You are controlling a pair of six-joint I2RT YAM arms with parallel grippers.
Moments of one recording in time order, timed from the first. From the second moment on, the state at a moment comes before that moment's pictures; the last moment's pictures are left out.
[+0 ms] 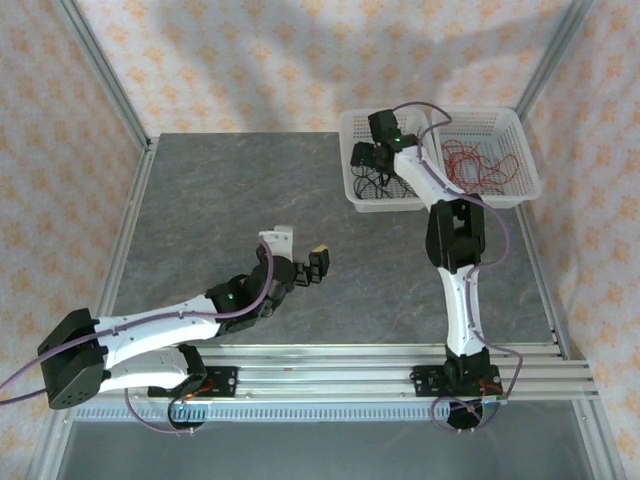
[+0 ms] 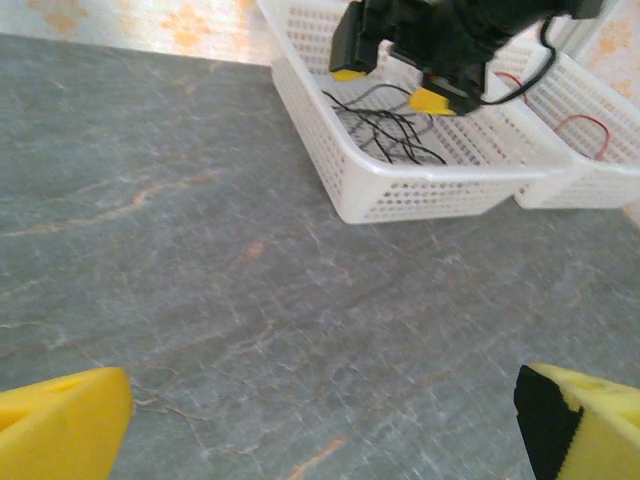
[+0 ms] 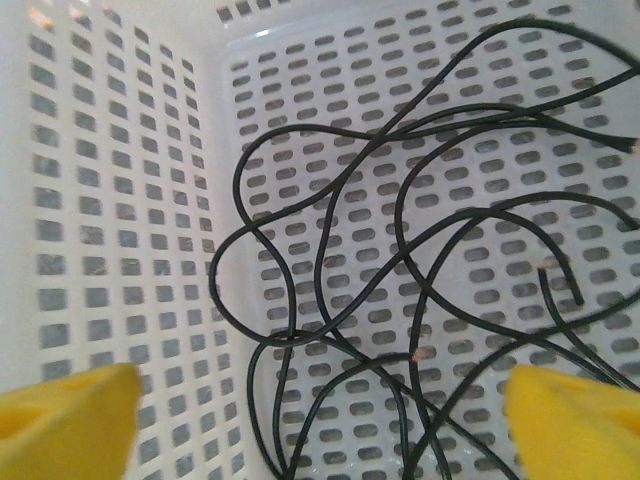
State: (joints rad) left arm -0.97 1.12 0.62 0.07 -0.61 -0.55; right arm 0.31 2.28 2.07 -0.72 0.10 0.45
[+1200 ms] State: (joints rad) left arm -0.69 0.63 0.12 0.59 -0.99 -0.20; right arm 0.23 1.14 1.11 -0.23 0.26 0.25
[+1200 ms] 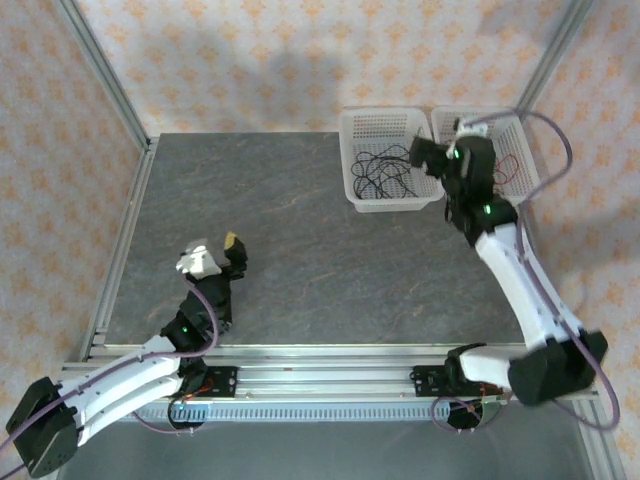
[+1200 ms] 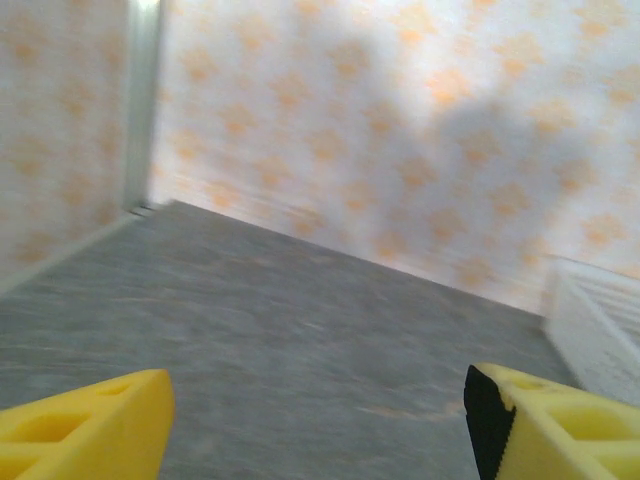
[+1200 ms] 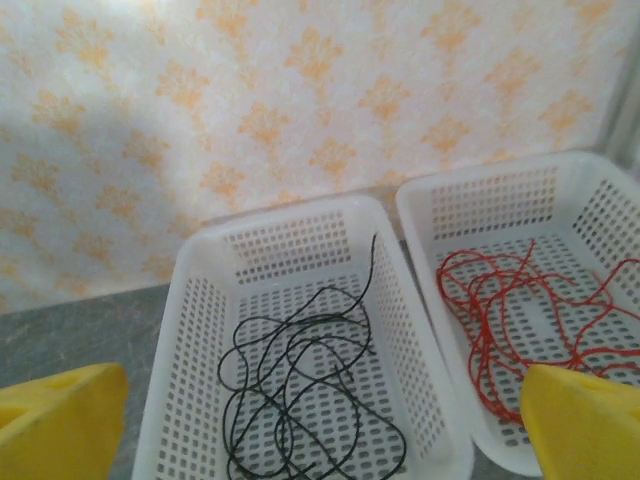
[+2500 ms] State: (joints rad) left arm 0.01 1.53 0.18 1.33 -0.38 -0.13; right arm 0.00 1.53 0.23 1.15 0.12 0.21
